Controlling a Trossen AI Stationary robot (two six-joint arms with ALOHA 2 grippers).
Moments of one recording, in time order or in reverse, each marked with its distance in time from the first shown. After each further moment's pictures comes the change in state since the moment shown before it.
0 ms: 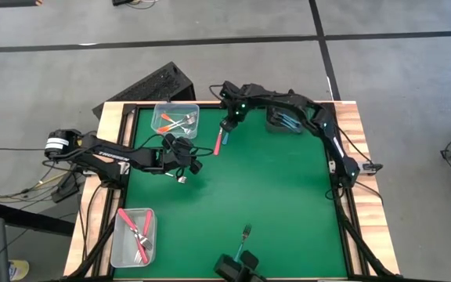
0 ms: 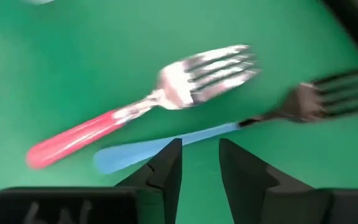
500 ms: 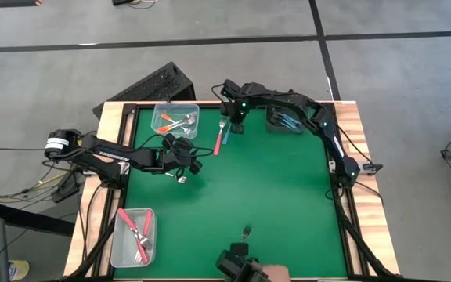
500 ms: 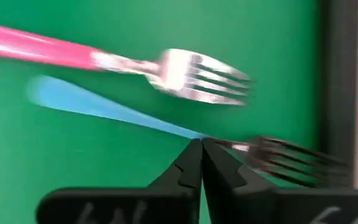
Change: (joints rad) left arm 0.000 0.000 0.000 -0.003 0.005 0.000; right arm -0.018 0.000 0.000 0.016 0.050 -0.668
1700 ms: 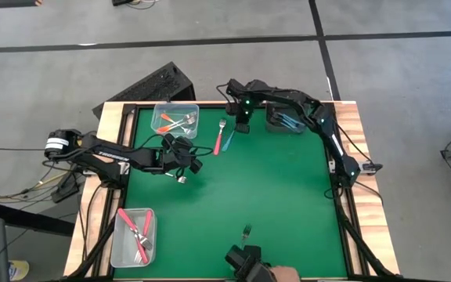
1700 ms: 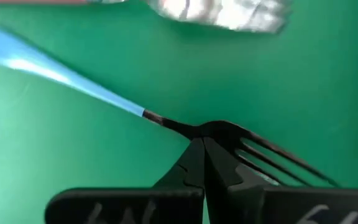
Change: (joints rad) left arm 0.000 0.000 0.000 0.006 -0.023 -0.027; right arm -0.058 0.071 0.004 -0.183 -0.057 -0.006
